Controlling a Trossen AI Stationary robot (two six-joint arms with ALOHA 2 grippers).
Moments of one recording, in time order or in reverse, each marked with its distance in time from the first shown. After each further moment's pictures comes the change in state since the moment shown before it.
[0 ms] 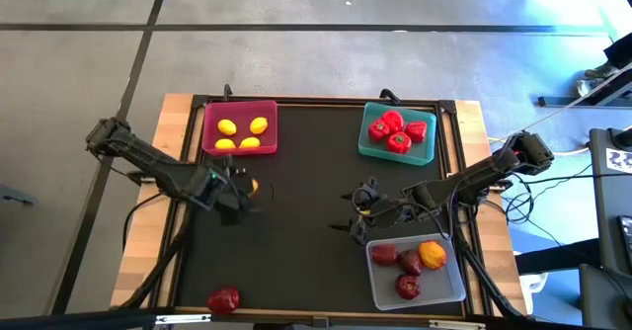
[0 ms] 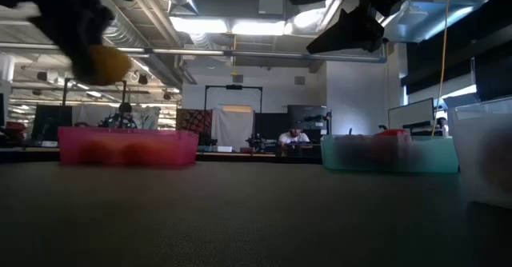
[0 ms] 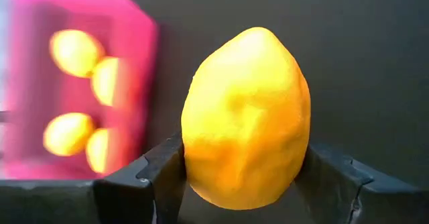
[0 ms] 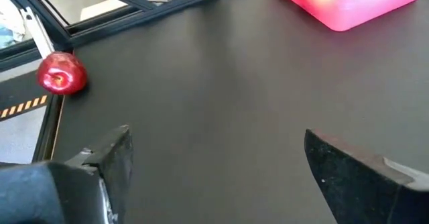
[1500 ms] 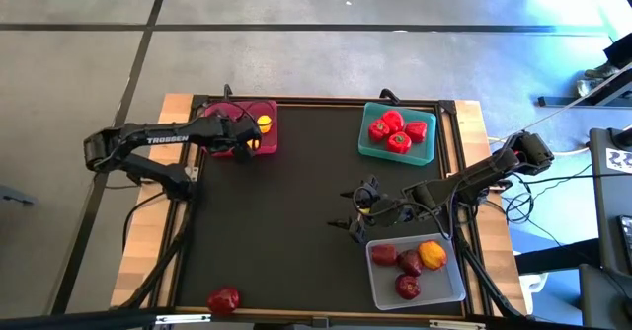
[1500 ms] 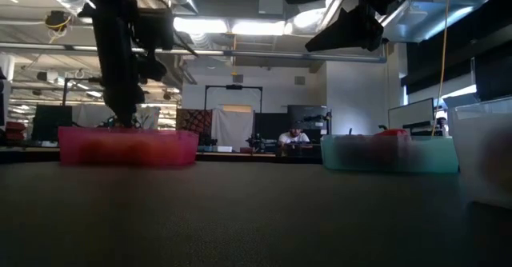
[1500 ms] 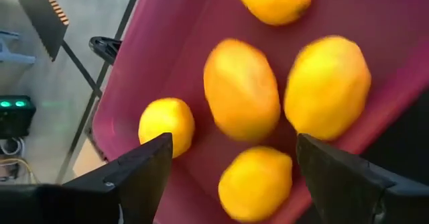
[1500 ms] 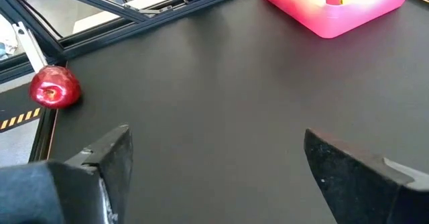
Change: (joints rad) left arm 0.835 -0.010 -0.246 0.380 -0.158 0.490; right arm 0.000 0.000 0.000 0.014 0.042 0.015
